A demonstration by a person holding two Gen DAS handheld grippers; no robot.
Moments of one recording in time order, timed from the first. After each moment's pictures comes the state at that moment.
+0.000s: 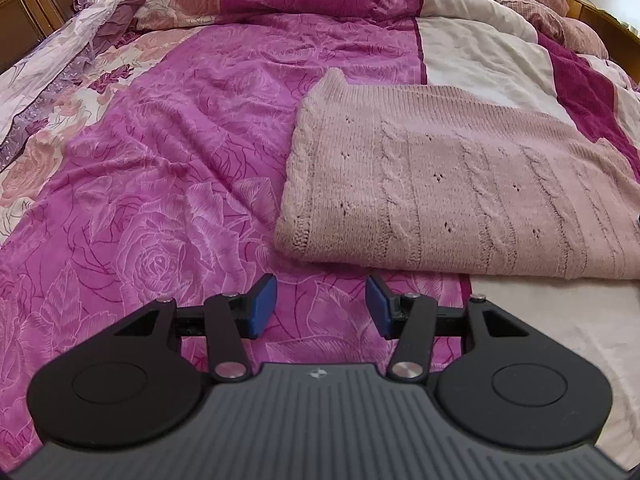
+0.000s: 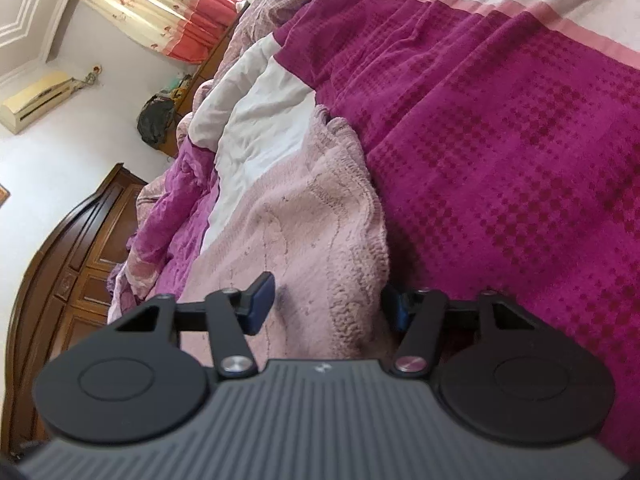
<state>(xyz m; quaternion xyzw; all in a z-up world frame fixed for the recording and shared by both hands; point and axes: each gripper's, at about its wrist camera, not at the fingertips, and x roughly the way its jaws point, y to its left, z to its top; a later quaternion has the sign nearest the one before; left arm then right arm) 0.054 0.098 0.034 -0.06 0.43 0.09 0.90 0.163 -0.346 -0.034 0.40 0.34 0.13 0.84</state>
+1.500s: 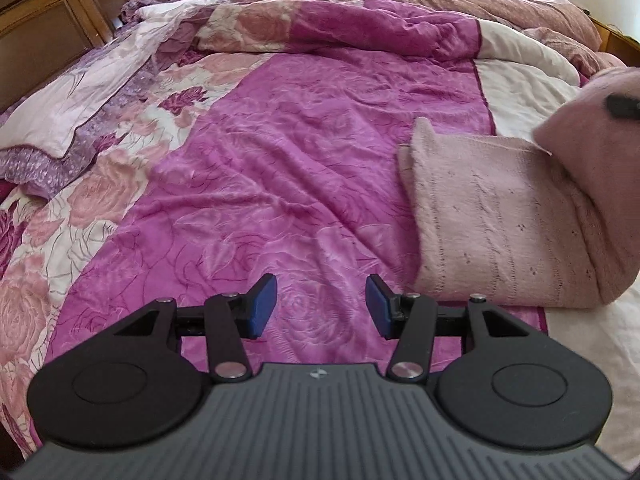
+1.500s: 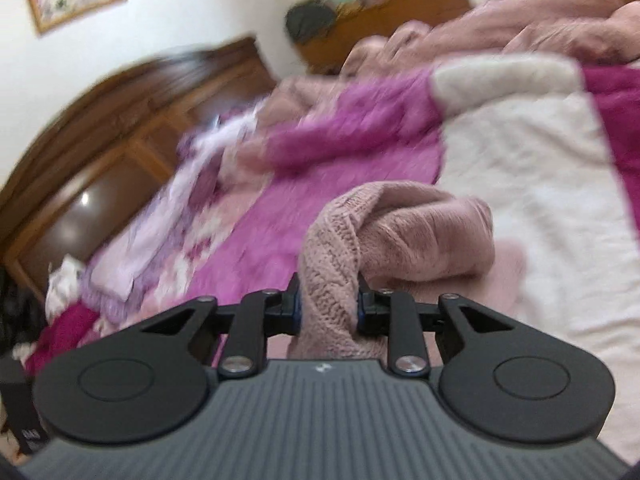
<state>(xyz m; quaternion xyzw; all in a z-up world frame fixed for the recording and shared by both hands) 0.028 0.179 0.072 -0.06 0.40 0.14 0.90 0.197 -0.092 0.102 0.12 0.33 0.32 0.88</state>
